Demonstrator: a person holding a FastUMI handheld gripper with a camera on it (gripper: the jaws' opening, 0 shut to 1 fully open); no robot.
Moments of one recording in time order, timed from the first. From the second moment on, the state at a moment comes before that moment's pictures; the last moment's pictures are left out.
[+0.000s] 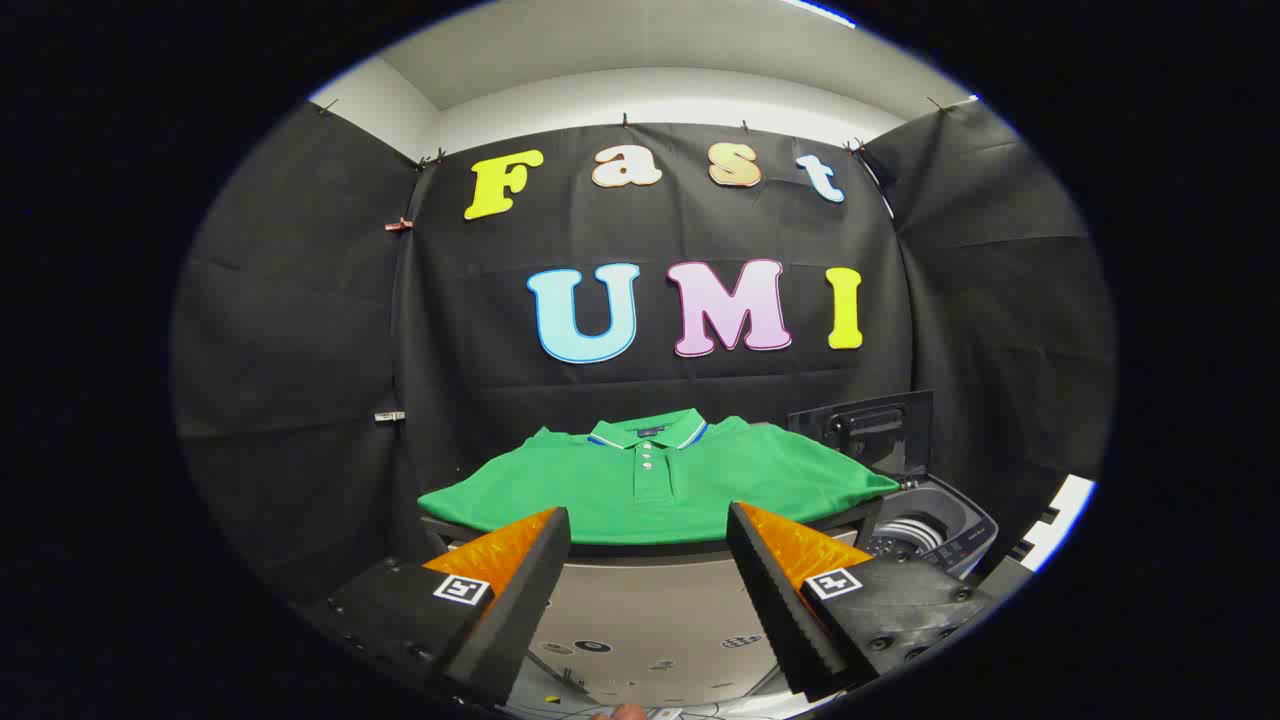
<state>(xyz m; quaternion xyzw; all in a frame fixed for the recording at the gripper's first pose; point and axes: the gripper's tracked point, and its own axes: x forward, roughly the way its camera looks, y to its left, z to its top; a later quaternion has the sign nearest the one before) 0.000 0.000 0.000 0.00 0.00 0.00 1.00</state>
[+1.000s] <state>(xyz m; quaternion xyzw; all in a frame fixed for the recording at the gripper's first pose) 0.011 0.001 -0.008 0.00 0.01 0.00 1.00</state>
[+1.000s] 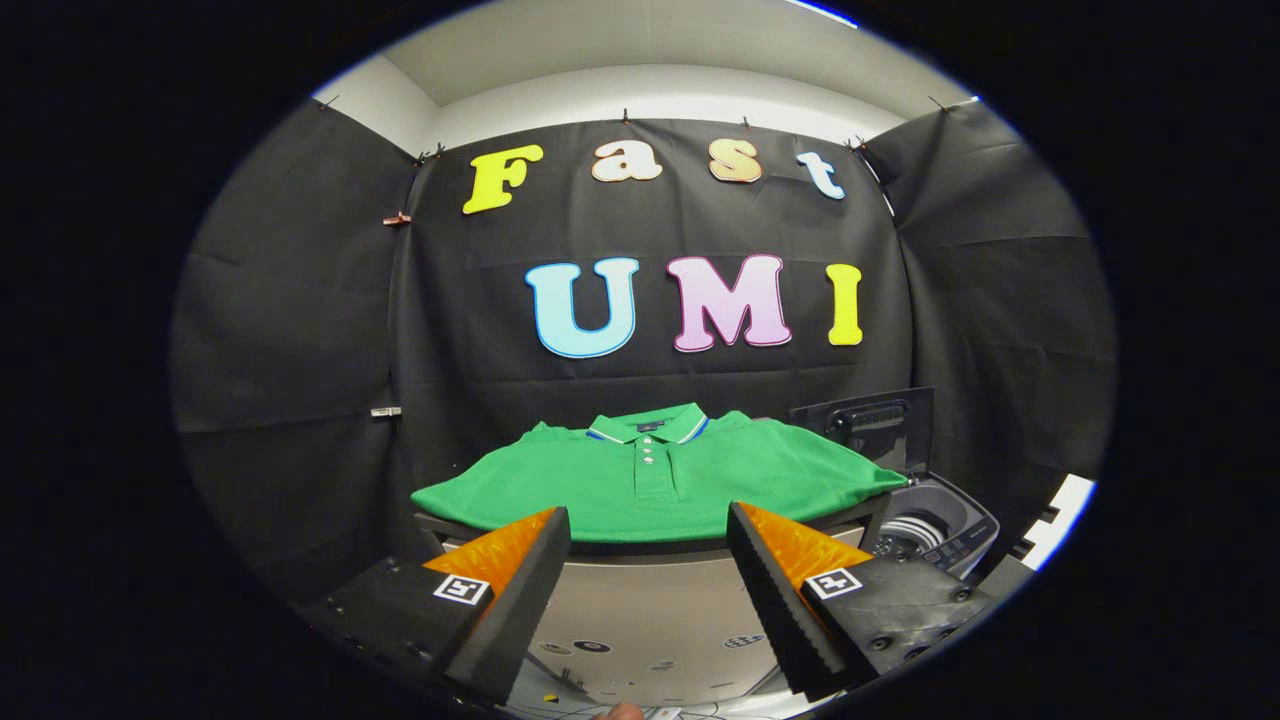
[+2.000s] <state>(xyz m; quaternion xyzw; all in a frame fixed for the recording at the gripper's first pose) 0.146 0.003 0.031 0.01 0.07 -0.02 1.00</state>
